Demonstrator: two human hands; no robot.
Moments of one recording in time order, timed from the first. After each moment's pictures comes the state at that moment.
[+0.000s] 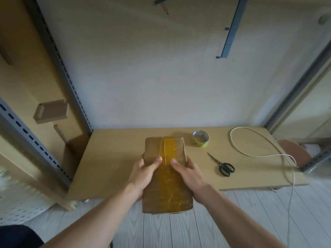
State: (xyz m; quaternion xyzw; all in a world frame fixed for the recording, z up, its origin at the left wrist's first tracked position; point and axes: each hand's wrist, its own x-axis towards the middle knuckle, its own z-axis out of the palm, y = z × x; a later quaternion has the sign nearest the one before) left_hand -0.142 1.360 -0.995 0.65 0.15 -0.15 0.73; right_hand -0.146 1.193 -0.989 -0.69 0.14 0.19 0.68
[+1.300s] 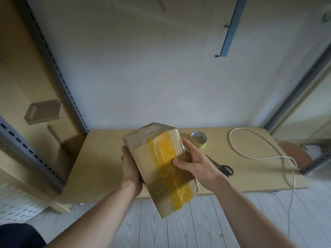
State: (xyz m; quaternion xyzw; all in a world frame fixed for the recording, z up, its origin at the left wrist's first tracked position) left_hand -0.100 1.358 -1.024 0.50 0.31 -0.07 0.80; right_hand -0.116 1.151 -0.966 -0.72 -0.05 0.17 0.67
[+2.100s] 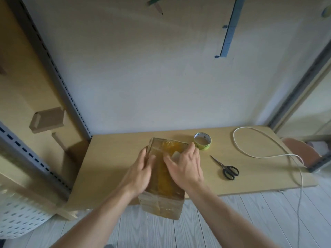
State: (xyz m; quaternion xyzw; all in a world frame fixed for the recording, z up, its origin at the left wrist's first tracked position) left_hand -0.127 1.375 -0.969 0.83 -0.01 -0.11 0.54; right_hand -0.117 1.218 -0.968 -0.92 0.12 -0.01 0.38
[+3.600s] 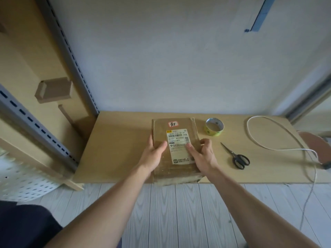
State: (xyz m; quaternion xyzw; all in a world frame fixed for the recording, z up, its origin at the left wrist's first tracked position) left_hand -0.087 1.368 -1.057 0.72 0.11 -0.10 0.67; right_hand -0.084 1.175 -1.056 -0.86 0.14 0.07 0.49
